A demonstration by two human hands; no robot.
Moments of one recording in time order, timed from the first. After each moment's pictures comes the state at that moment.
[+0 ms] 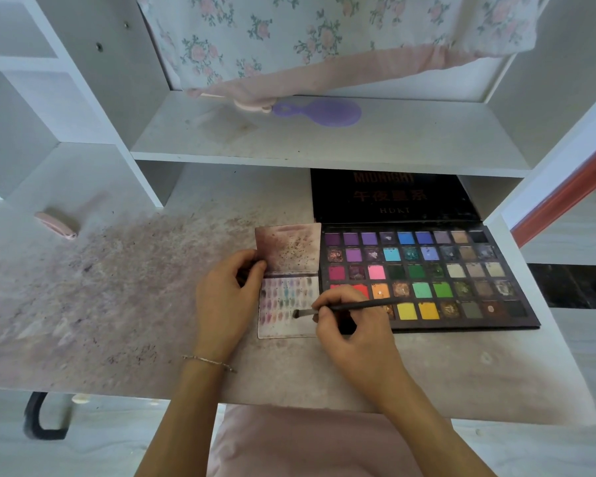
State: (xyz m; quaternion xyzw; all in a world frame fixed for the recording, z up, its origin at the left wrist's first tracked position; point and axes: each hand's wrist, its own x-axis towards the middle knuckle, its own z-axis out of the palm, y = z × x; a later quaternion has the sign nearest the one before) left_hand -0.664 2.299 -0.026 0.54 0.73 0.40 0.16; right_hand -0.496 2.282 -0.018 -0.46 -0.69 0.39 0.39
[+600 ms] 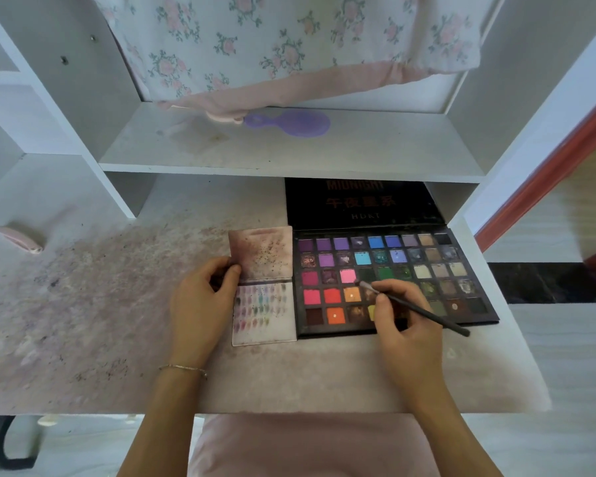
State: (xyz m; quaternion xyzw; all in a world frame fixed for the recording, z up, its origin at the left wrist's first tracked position) left_hand -0.661 2.302 -0.026 0.51 0.74 0.40 0.17; right_hand -0.438 2.284 -0.017 -0.53 -0.58 0.32 0.52
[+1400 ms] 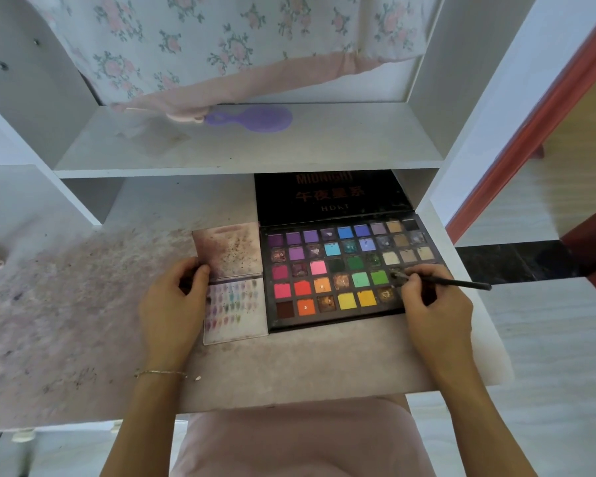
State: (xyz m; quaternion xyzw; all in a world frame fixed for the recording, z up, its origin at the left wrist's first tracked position) left_hand -0.653 2.299 -0.027 0.52 0.75 0.40 0.14; right_hand -0.374 2.295 -0.021 -0.64 -0.54 0.24 0.49
